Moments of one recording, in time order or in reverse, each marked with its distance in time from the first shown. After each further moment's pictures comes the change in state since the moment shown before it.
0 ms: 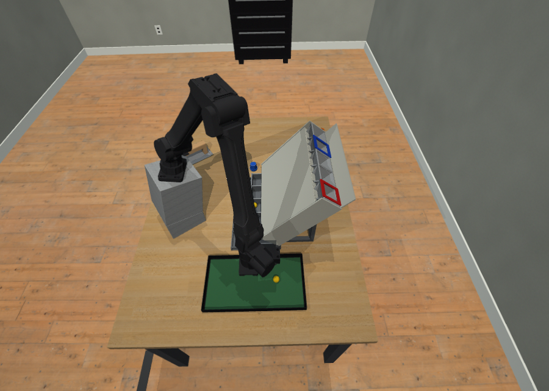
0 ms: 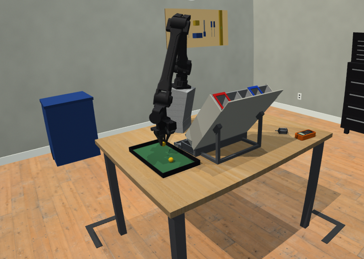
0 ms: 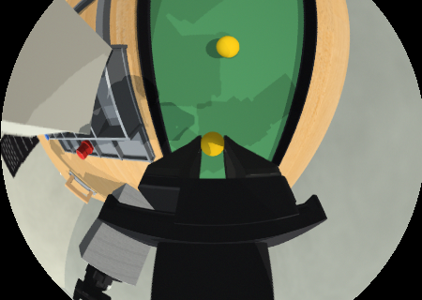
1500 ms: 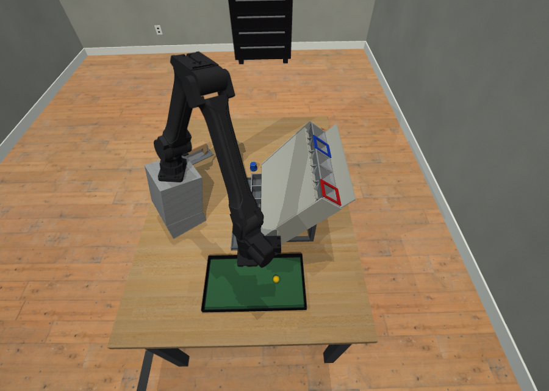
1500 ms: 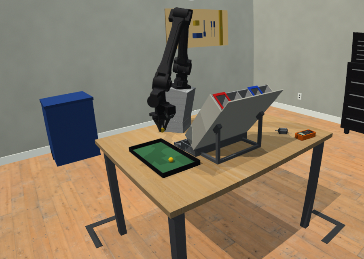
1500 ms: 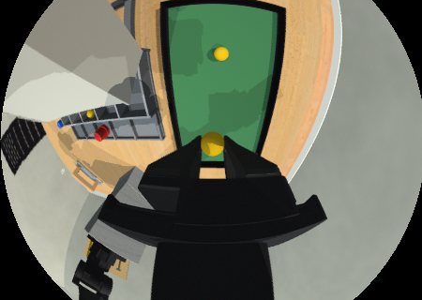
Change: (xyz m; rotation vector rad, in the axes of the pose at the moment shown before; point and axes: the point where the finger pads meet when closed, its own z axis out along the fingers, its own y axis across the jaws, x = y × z) arm -0.003 -0.001 -0.079 0.007 -0.006 -0.003
